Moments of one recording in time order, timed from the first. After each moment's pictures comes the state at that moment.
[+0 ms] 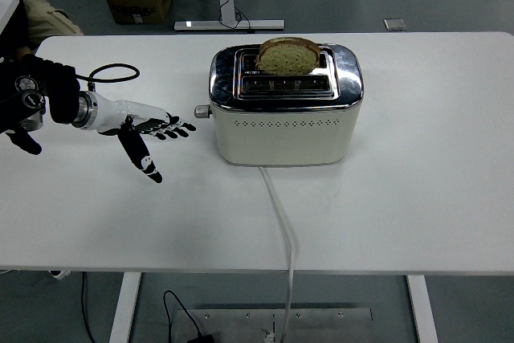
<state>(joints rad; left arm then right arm) -1.10 0.63 -0.28 -1.13 0.92 -0.61 0.22 -0.01 0.00 0.29 0.08 -0.32 0.06 0.25</state>
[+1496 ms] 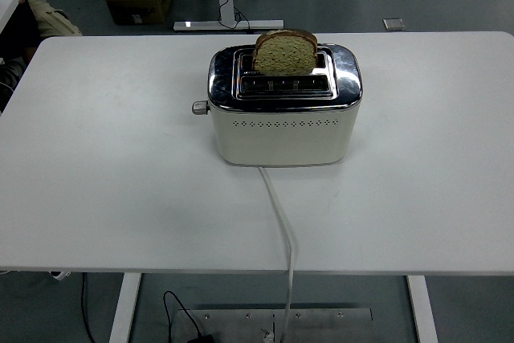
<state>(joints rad) -1.27 0.60 -0.49 -0.62 -0.12 -0.54 0.20 -0.01 0.00 0.29 0.09 -0.32 0.07 0.26</state>
